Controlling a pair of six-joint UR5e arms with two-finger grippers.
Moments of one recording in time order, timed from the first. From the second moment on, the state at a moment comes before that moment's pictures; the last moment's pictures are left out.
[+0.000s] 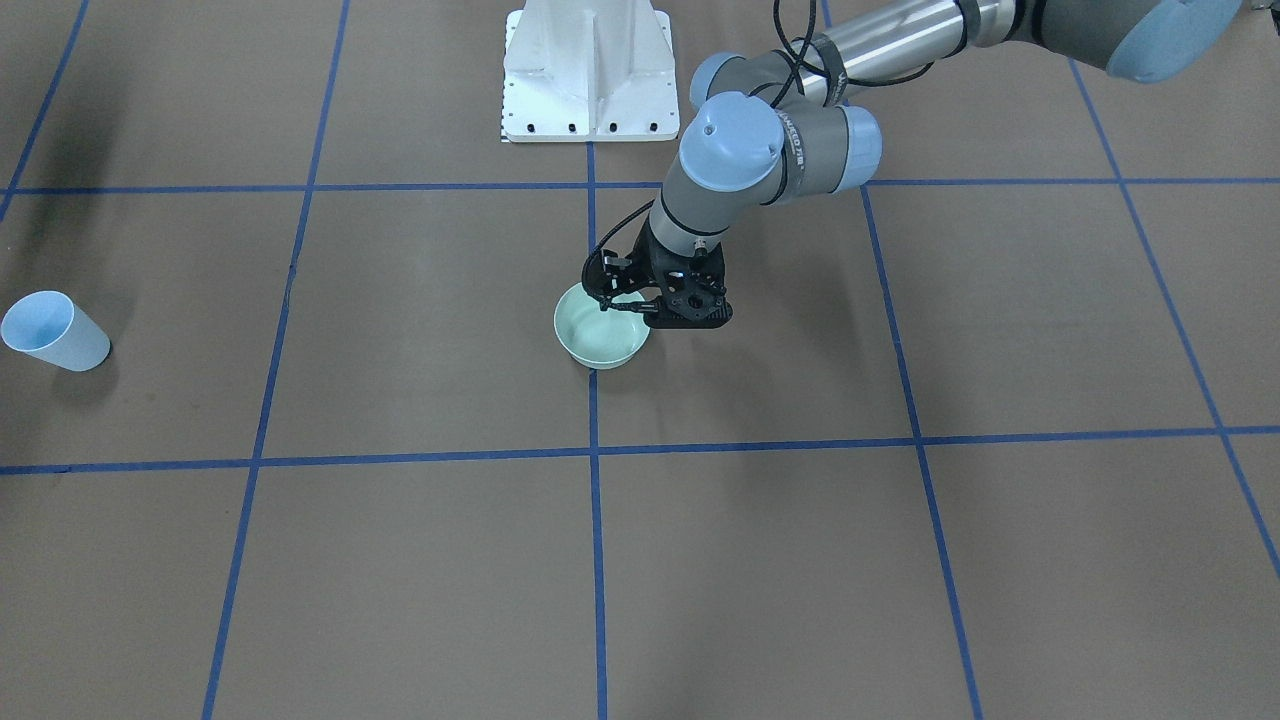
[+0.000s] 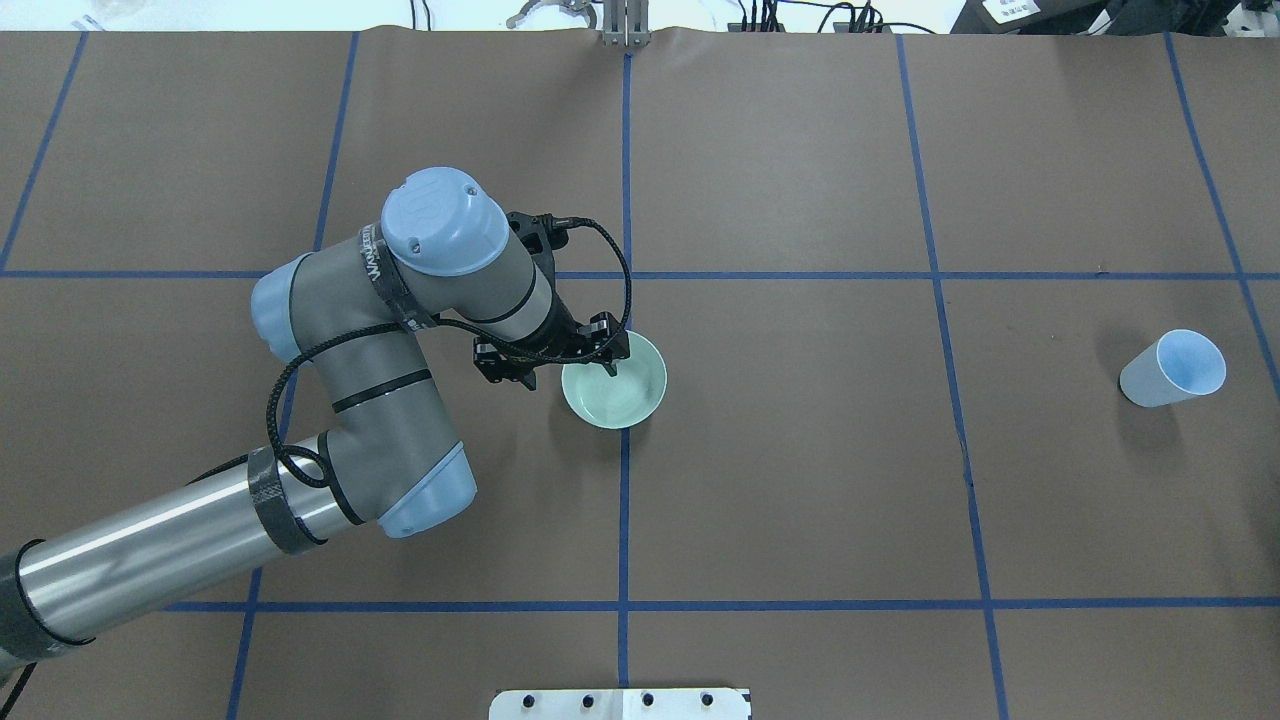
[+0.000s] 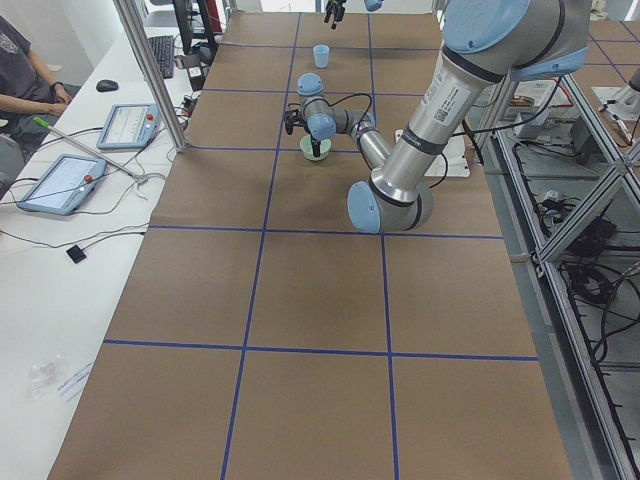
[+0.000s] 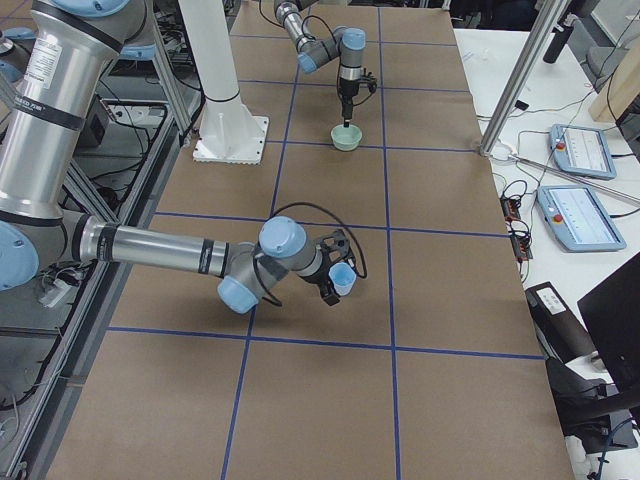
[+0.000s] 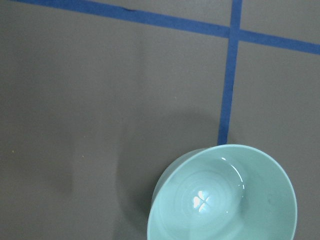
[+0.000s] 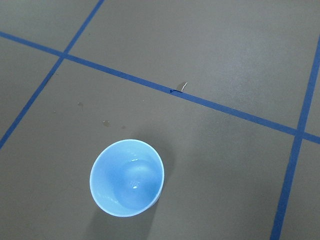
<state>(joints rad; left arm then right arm) -0.57 -2.29 -1.52 -1.85 -2.07 -1.35 1.29 -1.91 1.50 -0.10 2.30 0.56</state>
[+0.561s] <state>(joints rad) -0.57 -2.29 -1.53 -1.85 -2.06 -1.35 1.25 -1.86 1.37 0.25 2.26 0.59</state>
